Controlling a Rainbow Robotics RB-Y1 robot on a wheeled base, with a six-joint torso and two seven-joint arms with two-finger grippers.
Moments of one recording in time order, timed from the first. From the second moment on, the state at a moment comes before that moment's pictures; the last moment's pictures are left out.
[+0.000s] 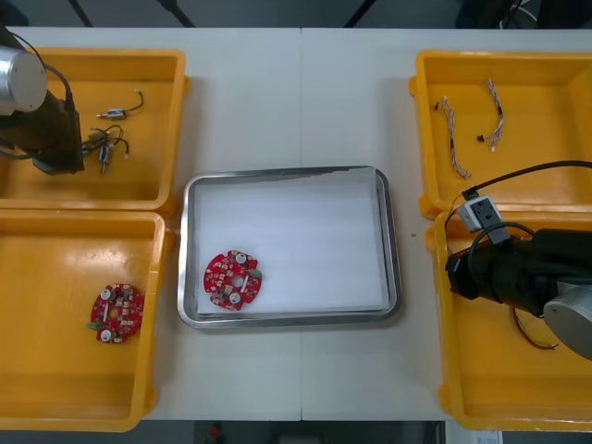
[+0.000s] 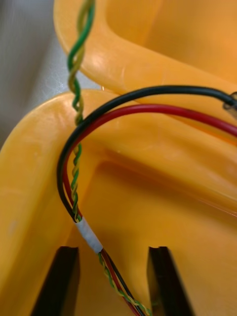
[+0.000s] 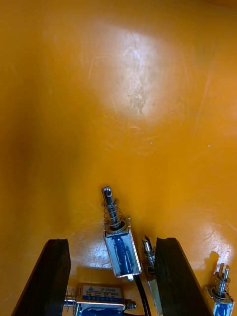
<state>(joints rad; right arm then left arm) -0.03 -0.84 0.29 -2.05 -0.57 0.97 1.38 -0.93 0.82 -0.44 -0.93 0.79 1.19 0.37</state>
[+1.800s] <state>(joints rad) -0.07 -0.84 -0.04 -2.40 -0.82 1.68 1.53 -0.95 0.82 -0.50 -0.87 0.83 1.19 0.24</state>
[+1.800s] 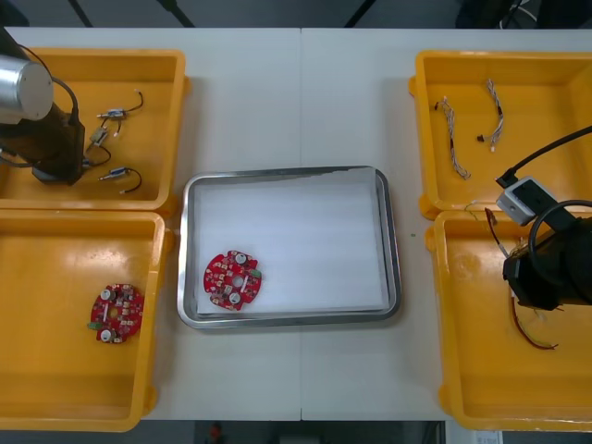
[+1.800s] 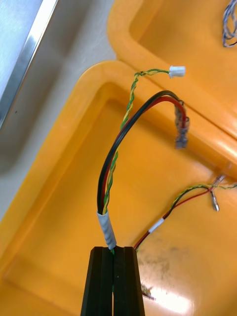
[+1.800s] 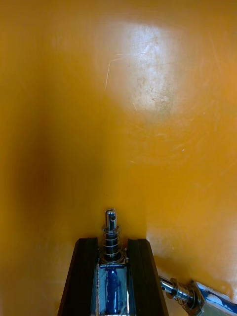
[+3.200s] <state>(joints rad) -0.87 -0.79 0.66 -2.20 -1.06 1.86 1.64 -0.97 0.99 -0.42 -1.43 0.88 1.67 -0.66</state>
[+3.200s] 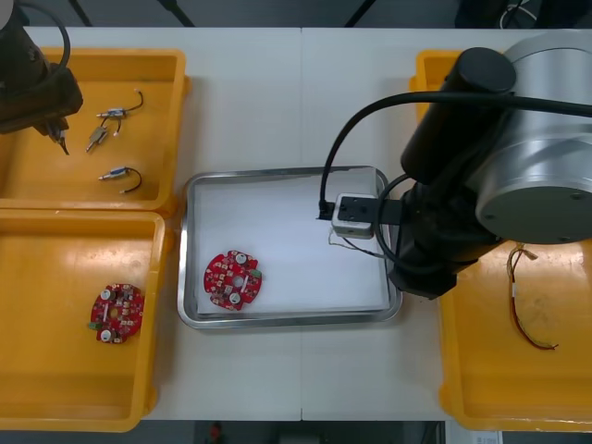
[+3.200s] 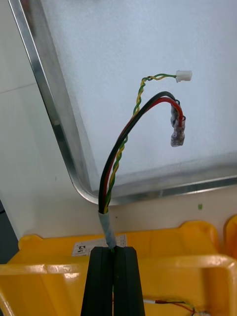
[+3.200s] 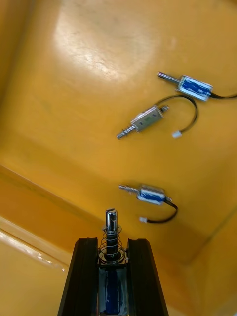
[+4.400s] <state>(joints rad) -0.93 -0.57 1.08 -1.83 -0.76 1.51 1.78 -0.97 1.02 -0.36 -1.64 1.07 1.75 -0.66</state>
